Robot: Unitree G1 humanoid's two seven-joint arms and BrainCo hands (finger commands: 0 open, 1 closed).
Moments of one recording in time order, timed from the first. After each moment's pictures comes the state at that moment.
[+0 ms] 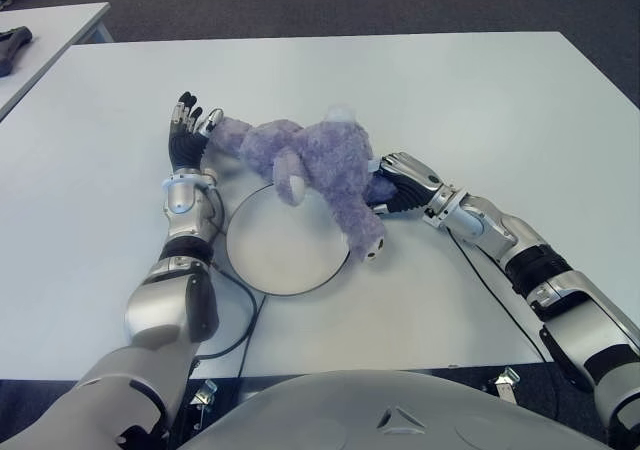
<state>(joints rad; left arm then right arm) -0.57 0.21 0.38 1.12 -0.12 -0.58 -0.08 -0.50 -0.56 0.57 0.61 -0.60 -0.70 -0.16</state>
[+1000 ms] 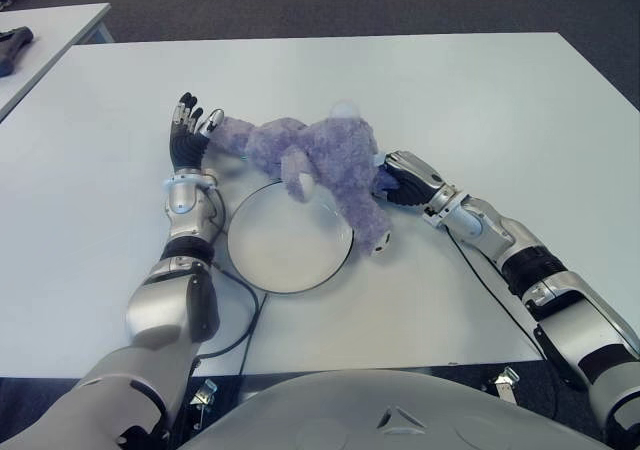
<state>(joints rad) -0.57 0.21 0.37 1.12 -0.12 -0.58 -0.07 -0.48 -0.53 0.52 0.65 -0.53 -0.70 -0.18</state>
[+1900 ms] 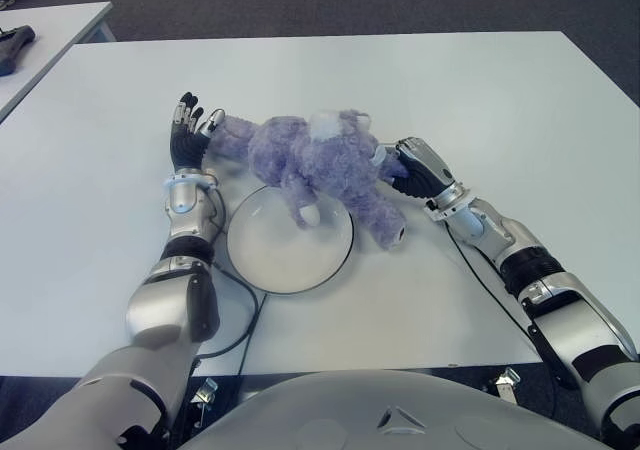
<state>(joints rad) -0.58 0.21 0.37 1.12 -0.11 -0.58 -0.07 -0.50 -0.50 0.45 0.70 -0.62 -0.83 -0.43</state>
